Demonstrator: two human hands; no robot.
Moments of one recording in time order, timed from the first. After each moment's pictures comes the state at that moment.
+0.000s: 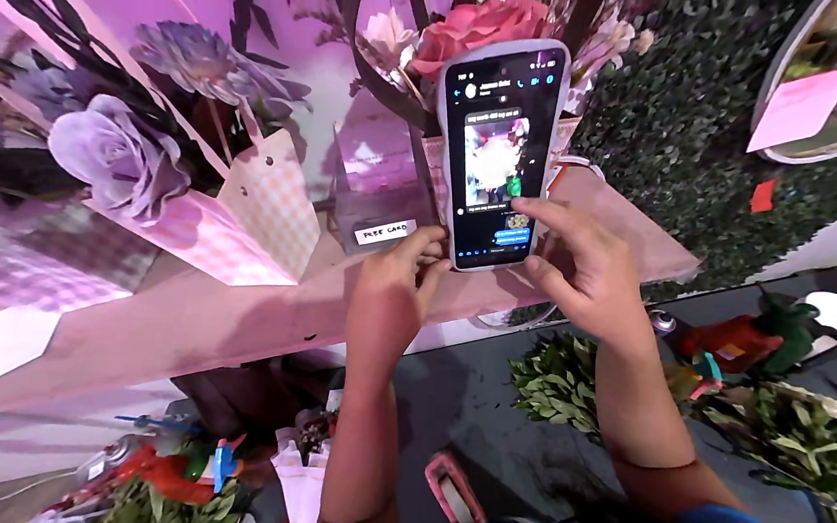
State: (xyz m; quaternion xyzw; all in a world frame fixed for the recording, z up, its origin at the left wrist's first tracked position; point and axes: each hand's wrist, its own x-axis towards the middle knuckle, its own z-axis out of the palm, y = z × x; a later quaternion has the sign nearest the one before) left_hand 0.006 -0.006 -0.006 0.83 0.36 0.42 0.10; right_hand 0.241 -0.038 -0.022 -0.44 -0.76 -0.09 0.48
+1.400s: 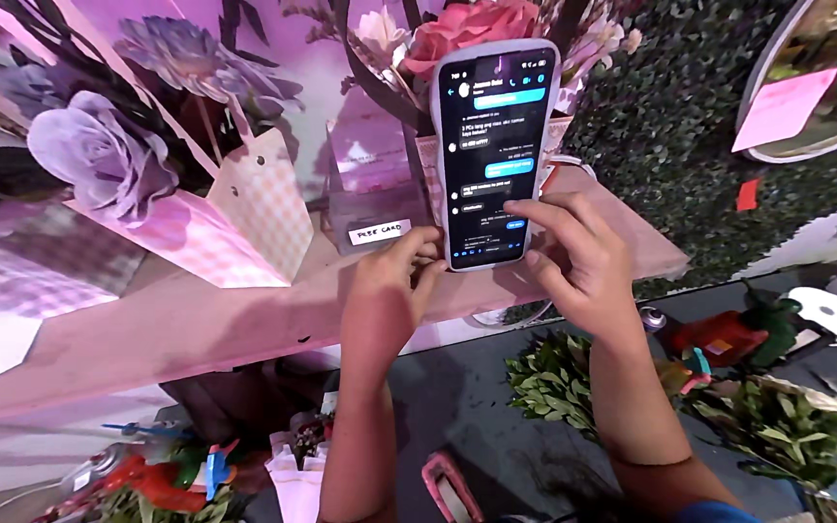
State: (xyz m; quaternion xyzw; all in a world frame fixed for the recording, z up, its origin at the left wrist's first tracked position) left_hand 0.005 -0.006 -0.006 0.83 0.35 0.42 0.10; right_hand 0.240 -0.039 -0.021 -0.44 -0.75 -0.09 0.49
